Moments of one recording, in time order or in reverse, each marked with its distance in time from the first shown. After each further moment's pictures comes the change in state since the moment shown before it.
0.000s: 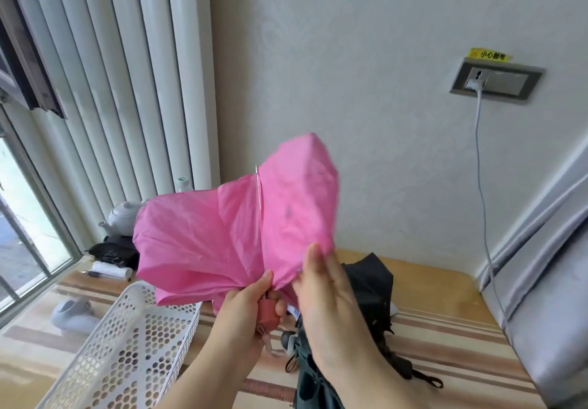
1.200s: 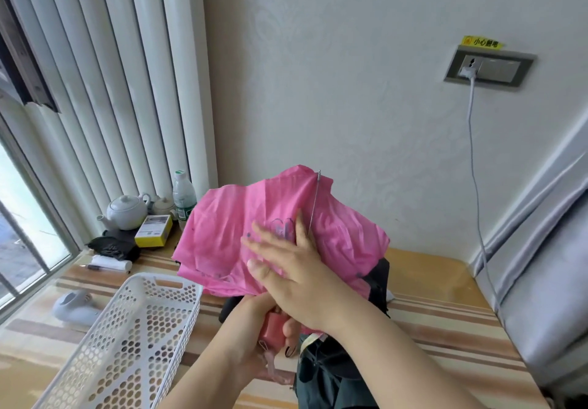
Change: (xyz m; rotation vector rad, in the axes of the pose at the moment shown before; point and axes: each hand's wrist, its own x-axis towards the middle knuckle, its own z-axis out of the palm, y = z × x) left_hand -0.015 -0.021 -0.016 0.032 -0.179 -0.194; right_hand 0.026 0.004 -0.004 -0.773 -0.325 0.093
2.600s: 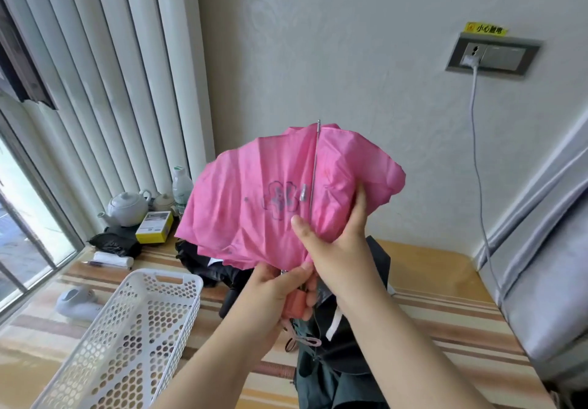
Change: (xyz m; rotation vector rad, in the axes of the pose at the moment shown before) left_hand -0.001 0.017 0.034 0.249 -0.178 0.234; right_hand -0.006 0.021 -0.018 0.530 0.624 0.258
